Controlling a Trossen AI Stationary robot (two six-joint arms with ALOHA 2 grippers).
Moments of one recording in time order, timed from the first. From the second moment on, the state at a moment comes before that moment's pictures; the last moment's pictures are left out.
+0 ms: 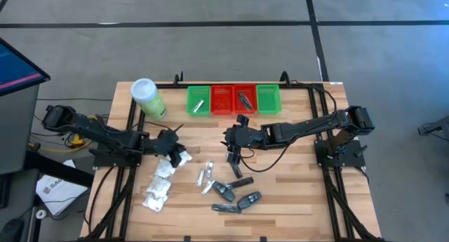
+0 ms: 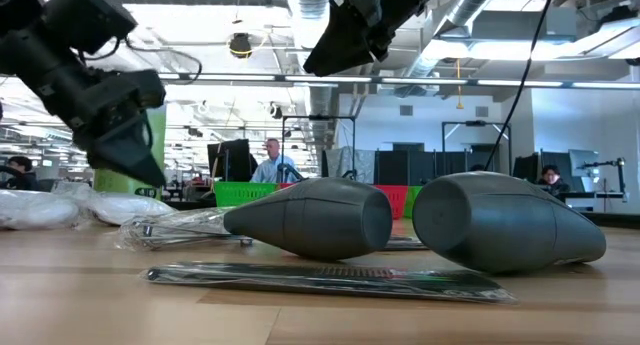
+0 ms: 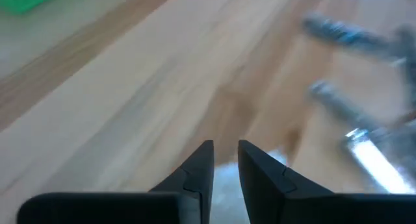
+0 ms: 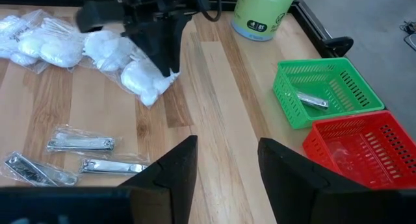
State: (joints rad) left arm -0.16 0.96 0.25 -0.12 -0.37 -0.68; right arm 0.14 1.68 1.24 -0.22 0.40 0.08
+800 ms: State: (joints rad) left arm 0.10 0.81 0.27 -0.38 0.12 -0.74; right arm 0.14 1.67 1.24 -0.22 0.40 0.08
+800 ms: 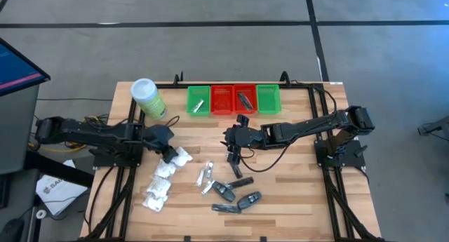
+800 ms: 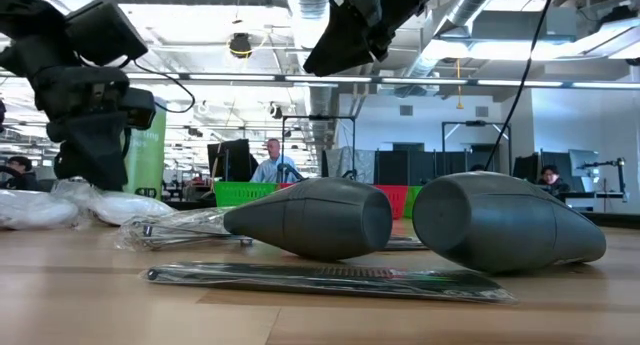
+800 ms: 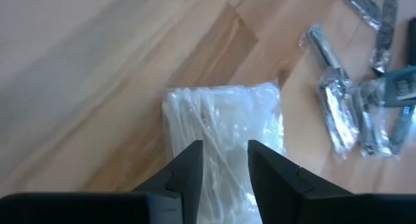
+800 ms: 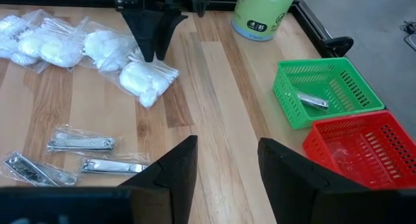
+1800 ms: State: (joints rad) left arm 0.13 0.97 0.27 -0.40 0.19 -0.68; right arm 0.14 1.67 1.24 -0.22 0.39 0.08
